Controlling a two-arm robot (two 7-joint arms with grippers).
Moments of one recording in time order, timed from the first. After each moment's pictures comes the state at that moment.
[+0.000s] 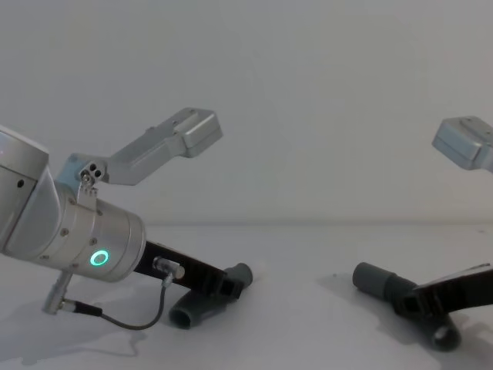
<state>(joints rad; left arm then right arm) -0.51 0.31 0.55 -1.40 -0.25 0.62 -0.39 0.27 0.34 -0.35 -1.58 0.20 0.71 0.26</state>
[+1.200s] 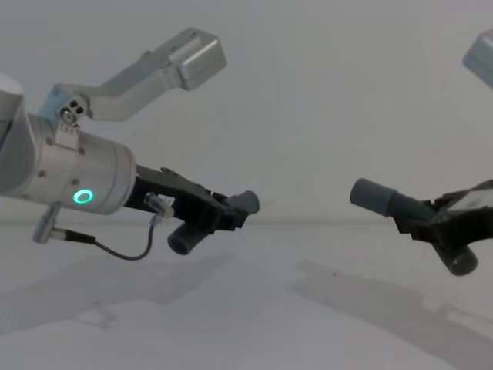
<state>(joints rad) -0.56 0.39 0.57 -1.48 -0.16 0.44 -0.47 0.25 0.47 -0.35 -1.69 0.13 0.43 0.36</state>
